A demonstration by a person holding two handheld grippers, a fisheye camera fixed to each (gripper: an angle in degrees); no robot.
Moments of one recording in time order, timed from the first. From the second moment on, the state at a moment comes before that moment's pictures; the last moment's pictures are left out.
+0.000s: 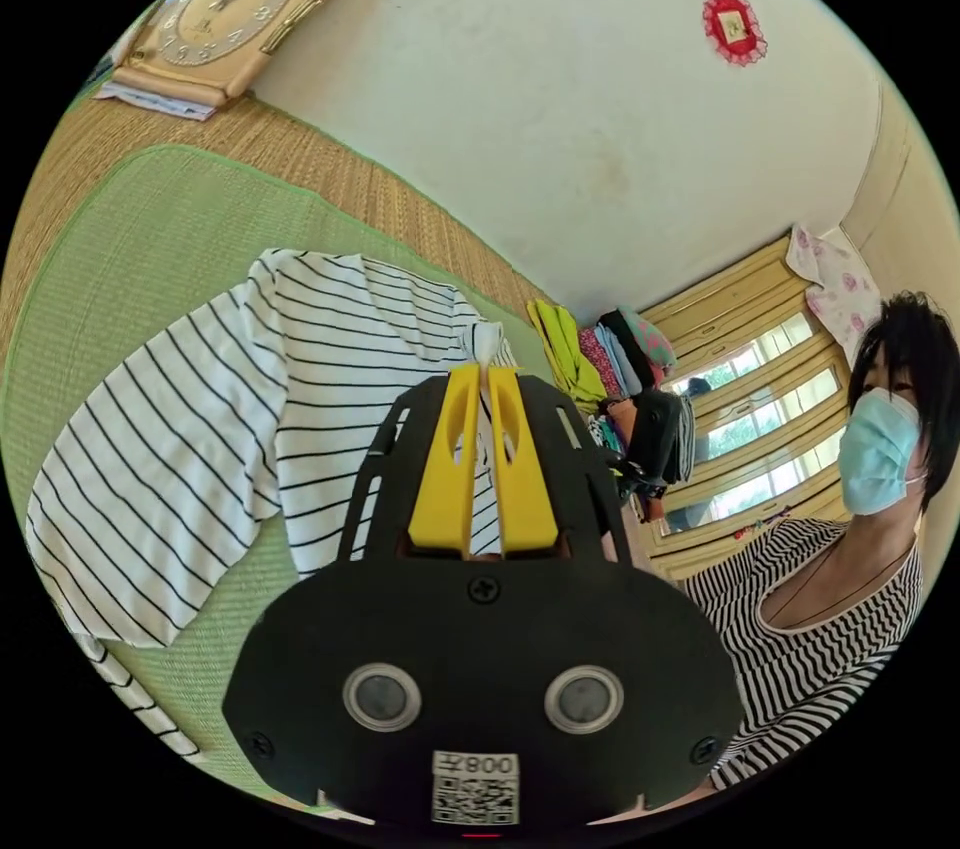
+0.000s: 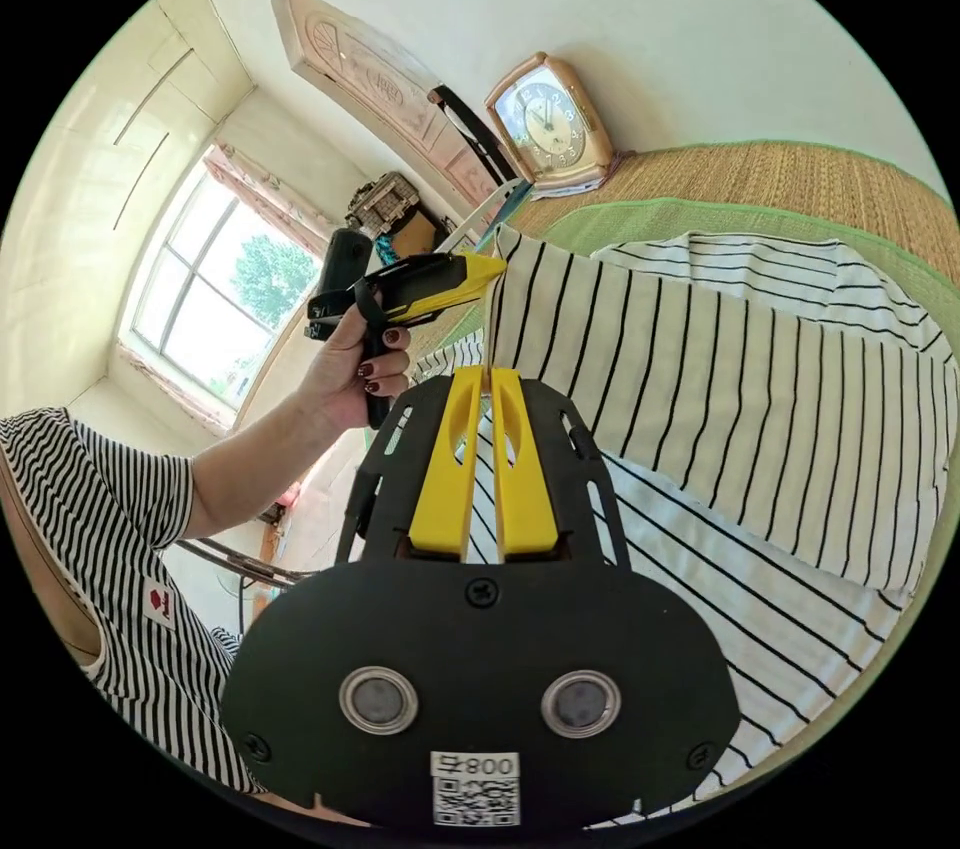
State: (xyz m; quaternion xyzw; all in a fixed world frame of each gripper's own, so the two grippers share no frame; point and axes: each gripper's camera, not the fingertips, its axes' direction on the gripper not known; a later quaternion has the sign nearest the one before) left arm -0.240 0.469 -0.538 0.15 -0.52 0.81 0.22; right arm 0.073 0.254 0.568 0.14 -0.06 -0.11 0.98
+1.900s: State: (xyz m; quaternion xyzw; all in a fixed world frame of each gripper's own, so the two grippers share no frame) left arm -0.268 0.186 -0.225 0.07 -0.73 0.68 -0.04; right arm 0.154 0.345 0.502 0.17 0.31 0.00 0.94
